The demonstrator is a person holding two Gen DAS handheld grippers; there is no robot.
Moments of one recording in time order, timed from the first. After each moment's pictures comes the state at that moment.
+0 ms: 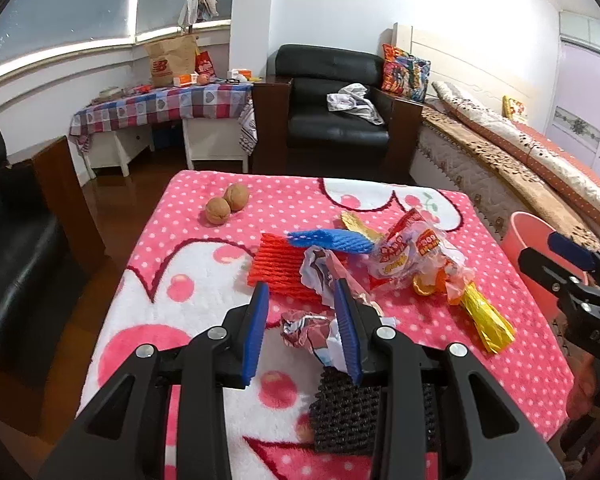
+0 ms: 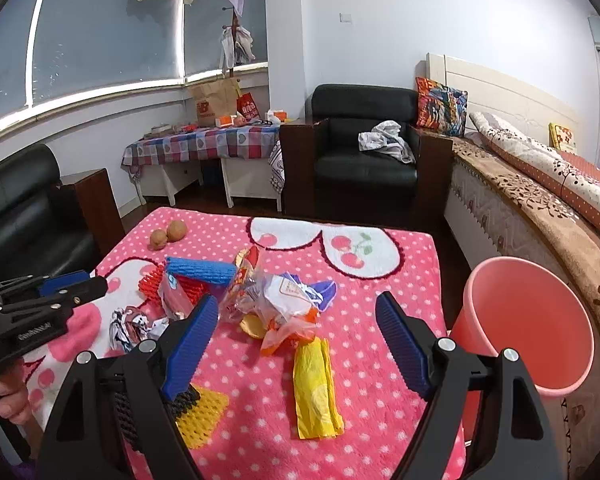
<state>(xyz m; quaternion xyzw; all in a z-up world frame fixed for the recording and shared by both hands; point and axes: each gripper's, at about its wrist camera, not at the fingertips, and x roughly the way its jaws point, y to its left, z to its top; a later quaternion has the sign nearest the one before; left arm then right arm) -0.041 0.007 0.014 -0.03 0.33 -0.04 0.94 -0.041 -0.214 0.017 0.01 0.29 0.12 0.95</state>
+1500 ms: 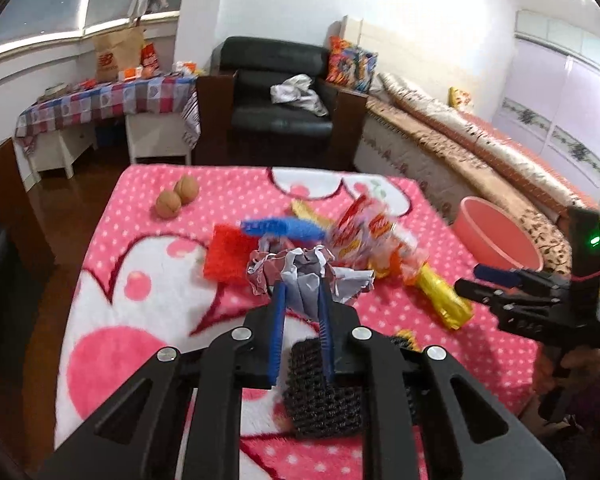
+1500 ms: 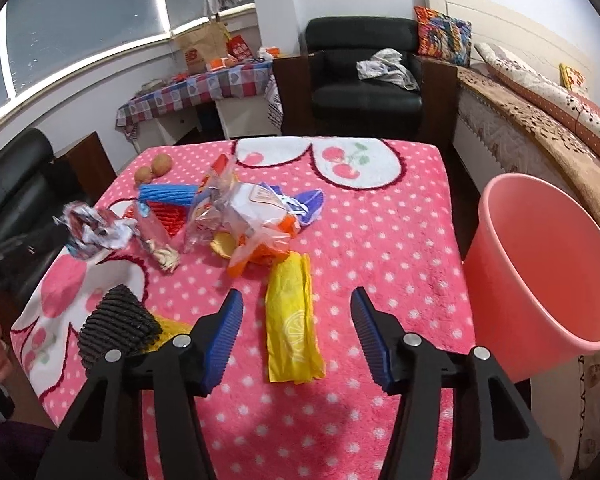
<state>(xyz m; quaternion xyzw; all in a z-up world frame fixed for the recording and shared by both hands) -0.036 0.020 0.012 -0.04 0.33 -0.16 0.93 -0.019 -0.233 -0.035 0.04 0.38 0.13 0.91</state>
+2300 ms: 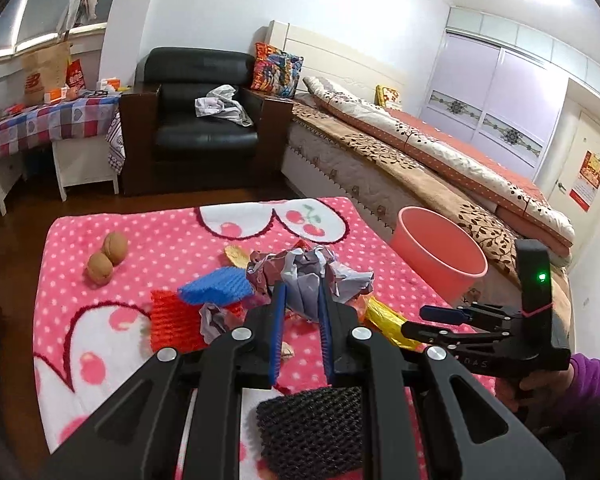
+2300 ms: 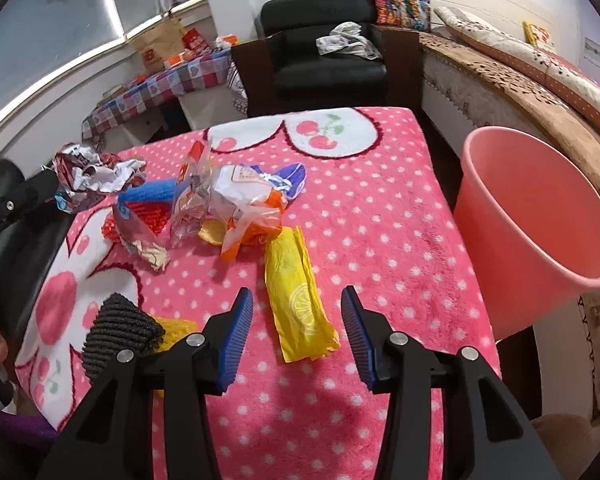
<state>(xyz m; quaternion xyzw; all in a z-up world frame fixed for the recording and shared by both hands) 0.001 0.009 0.034 -0.03 0.32 -0.29 0.90 -0.024 -0.225 -0.041 0.07 0.43 0.07 0.90</state>
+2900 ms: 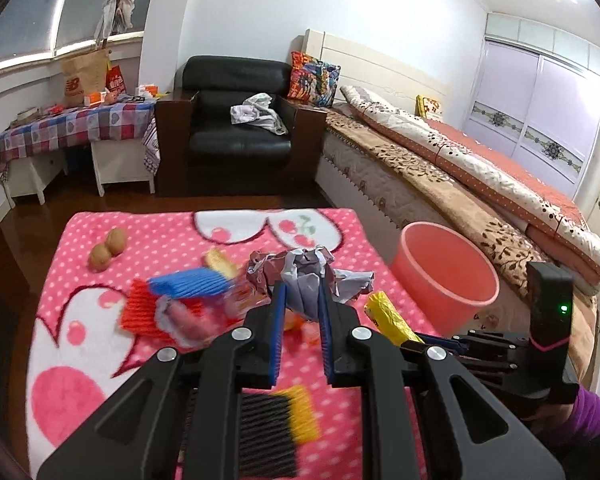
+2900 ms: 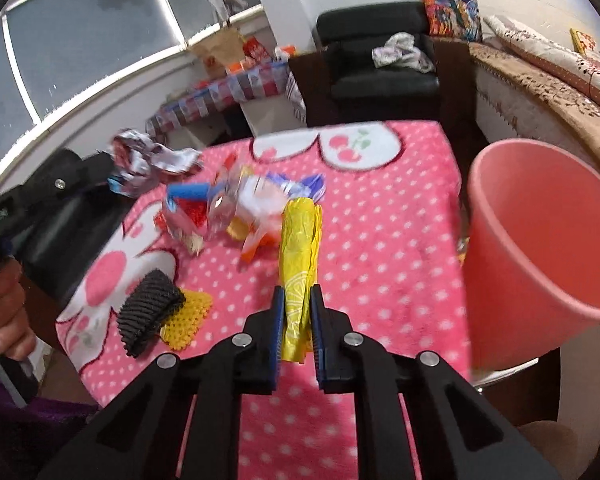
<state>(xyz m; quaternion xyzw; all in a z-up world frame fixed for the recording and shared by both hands) -0.031 -0.074 0.056 -0.03 0.31 -0.20 0.93 -0.045 -0.289 -0.026 0.09 0.39 0.19 0.90</state>
